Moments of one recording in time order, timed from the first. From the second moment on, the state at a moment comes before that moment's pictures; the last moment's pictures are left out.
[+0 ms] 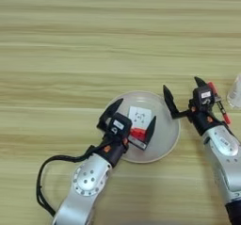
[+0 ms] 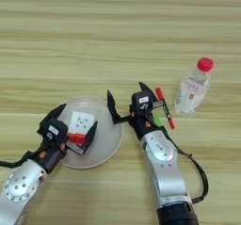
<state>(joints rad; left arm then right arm) 0.20 0.07 -0.34 -0.11 0.07 -0.13 -0.20 -0.03 -0.06 0.06 0.08 0.07 -0.14 0.22</state>
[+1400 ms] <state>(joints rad) 0.19 0.08 -0.35 0.02 0.23 -0.12 -0.09 -0.03 -0.06 0.07 0.08 0.06 -0.14 0.22</state>
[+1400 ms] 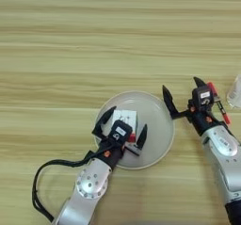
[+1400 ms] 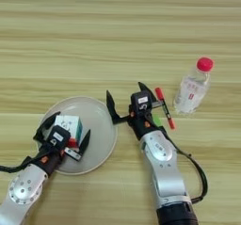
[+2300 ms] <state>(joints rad) 0.19 0.08 -0.32 0.01 0.19 -0.14 -0.11 -0.03 -0.06 0.07 0.08 0.06 -0.14 0.22</state>
